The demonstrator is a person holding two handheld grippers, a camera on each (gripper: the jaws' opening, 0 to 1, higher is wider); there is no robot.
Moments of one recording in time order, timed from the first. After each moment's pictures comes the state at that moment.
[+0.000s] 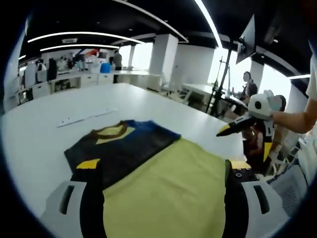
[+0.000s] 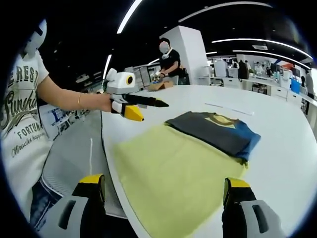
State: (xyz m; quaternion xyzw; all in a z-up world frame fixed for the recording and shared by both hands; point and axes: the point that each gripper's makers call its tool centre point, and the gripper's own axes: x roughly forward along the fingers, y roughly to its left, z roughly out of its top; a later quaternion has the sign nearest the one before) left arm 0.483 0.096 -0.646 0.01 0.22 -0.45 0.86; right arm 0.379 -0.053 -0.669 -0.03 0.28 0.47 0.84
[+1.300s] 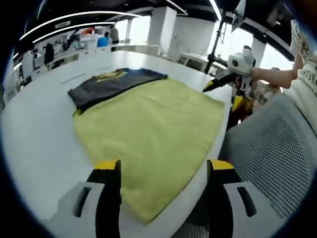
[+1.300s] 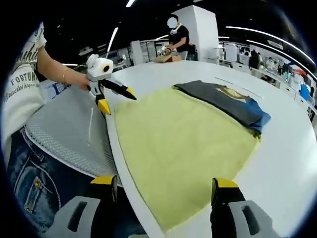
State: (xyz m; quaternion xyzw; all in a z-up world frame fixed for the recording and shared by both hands) left arm 0.363 0.169 -0.736 0.09 0.33 -0.45 0.83; right arm 0.342 -0.064 -0.738 -0.14 0.35 0.47 0.80
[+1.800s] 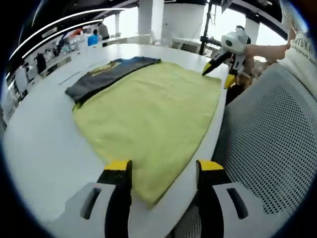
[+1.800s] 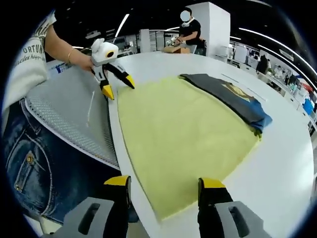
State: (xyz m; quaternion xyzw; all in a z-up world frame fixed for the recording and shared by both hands) left arm 0.348 0.189 -0.755 0.16 0.35 -0.45 0.81; right arm 0.333 -0.077 -0.751 -0.19 0.36 0.48 0.78
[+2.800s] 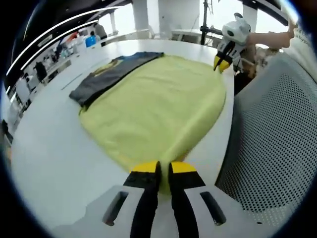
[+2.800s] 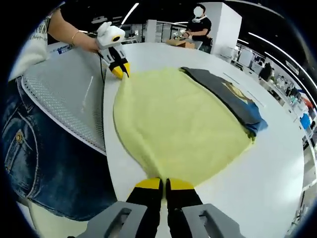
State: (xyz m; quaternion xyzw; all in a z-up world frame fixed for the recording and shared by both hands) left arm 0.366 0.195 -0.759 0.22 0.35 -0.44 0.80; right arm 0.349 -0.095 -0.754 -0.26 0.34 0.47 0.77
